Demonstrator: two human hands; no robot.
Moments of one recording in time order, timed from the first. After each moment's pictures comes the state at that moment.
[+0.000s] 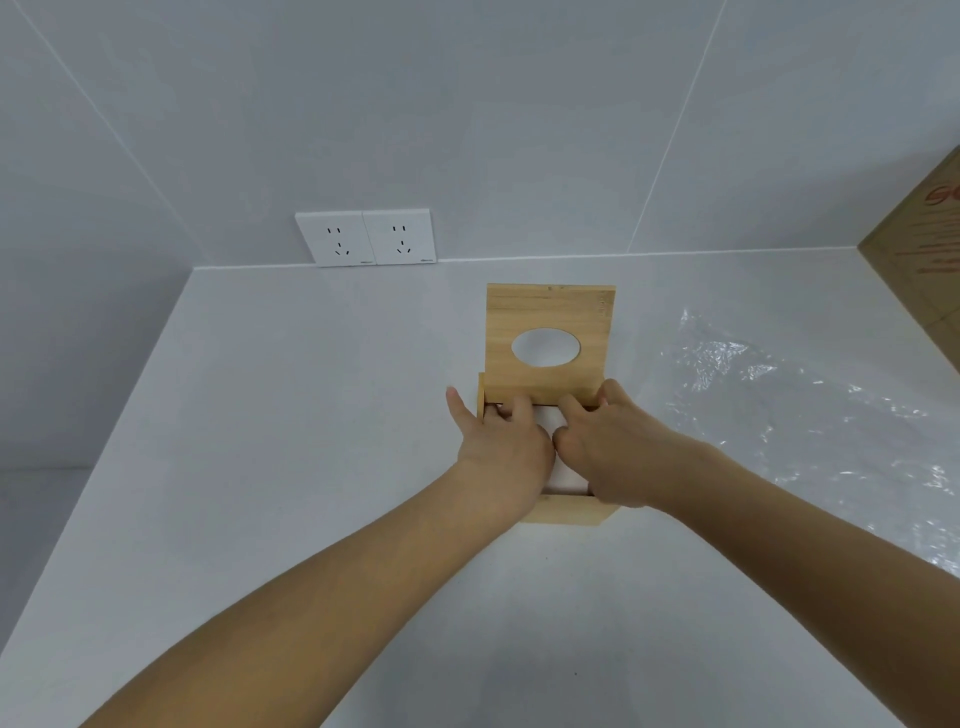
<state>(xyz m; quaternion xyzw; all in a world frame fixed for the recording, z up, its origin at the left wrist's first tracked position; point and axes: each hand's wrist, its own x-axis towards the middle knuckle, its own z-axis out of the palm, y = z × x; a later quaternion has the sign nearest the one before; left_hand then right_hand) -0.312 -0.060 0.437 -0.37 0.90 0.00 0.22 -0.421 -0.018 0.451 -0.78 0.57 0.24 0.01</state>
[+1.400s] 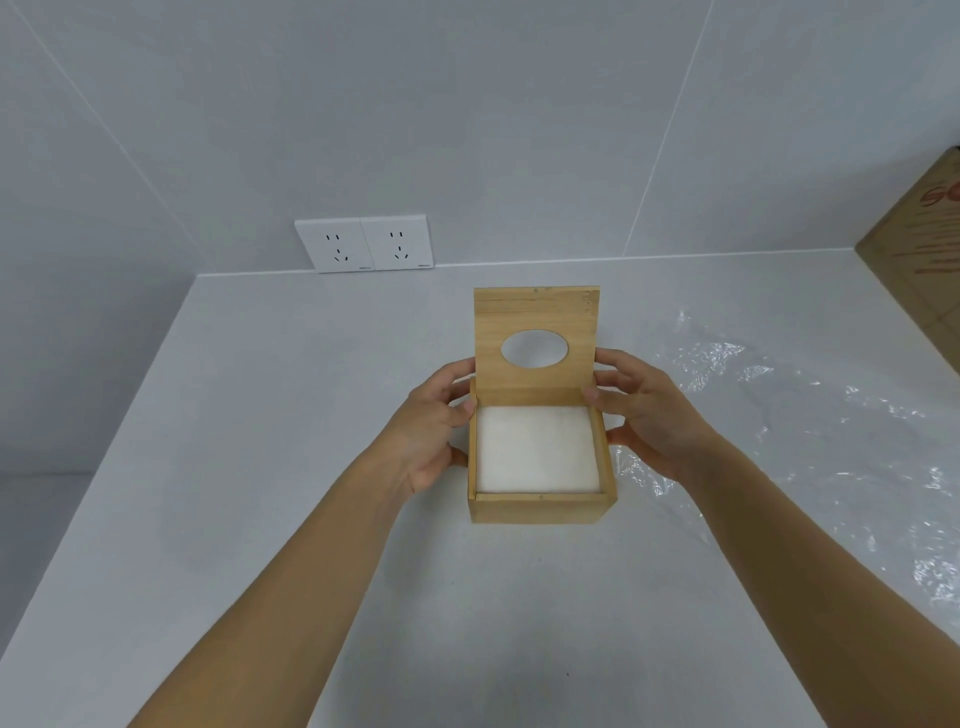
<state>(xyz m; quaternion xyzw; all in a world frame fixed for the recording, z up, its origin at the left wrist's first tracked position) -0.270 -0.104 0.426 -0.45 0.44 0.75 -0.21 -0.473 -0.019 0.416 -0.31 0.59 -0.52 0.54</state>
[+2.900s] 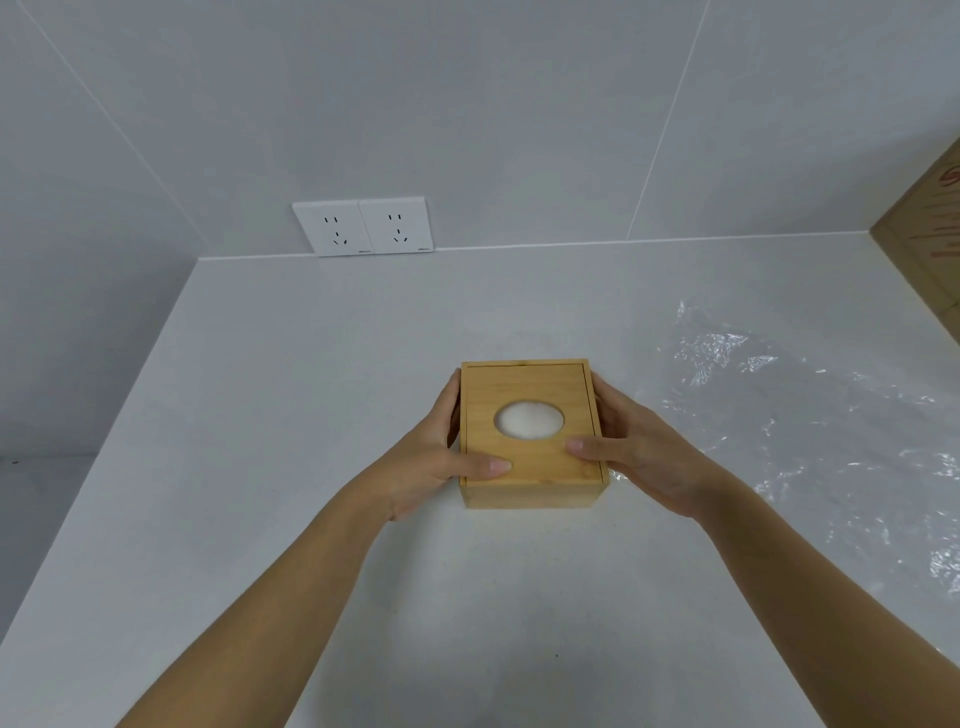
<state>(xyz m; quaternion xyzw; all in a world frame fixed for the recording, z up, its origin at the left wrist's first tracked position) -0.250 -0.083 0.402 -0.33 0.58 0.73 -0.12 -0.468 0.010 0.398 -0.41 0.50 -0.44 0.63</state>
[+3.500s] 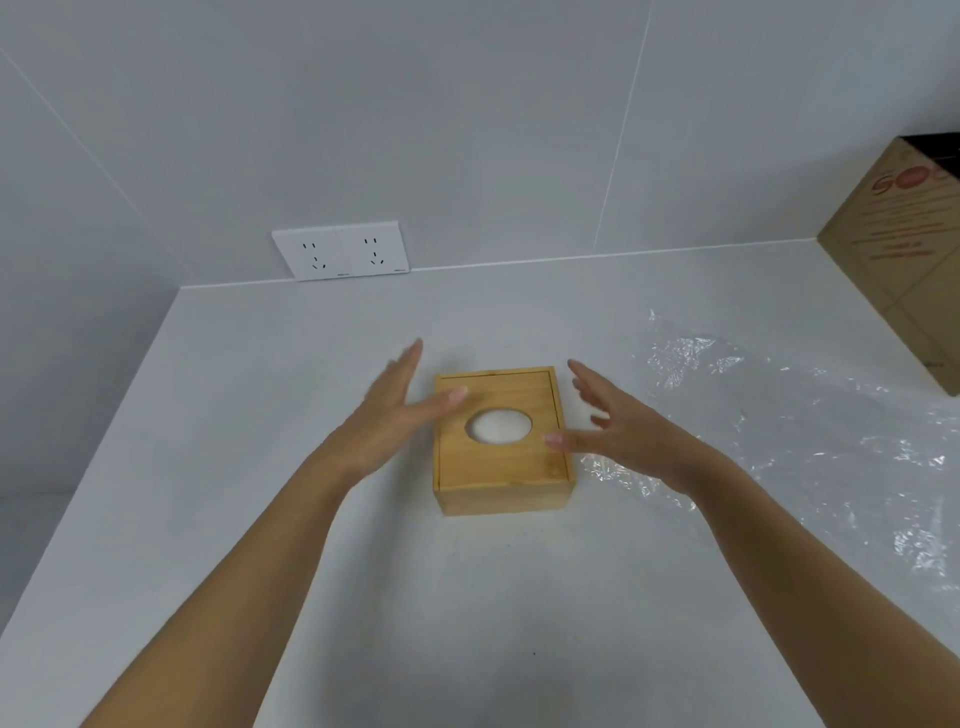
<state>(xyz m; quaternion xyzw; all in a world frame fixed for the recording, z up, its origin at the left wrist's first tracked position) -0.250 -0.097 0.443 -0.48 0.69 0.53 -0.10 -0.479 0.012 0.416 -0.46 0.68 -0.31 0.48</state>
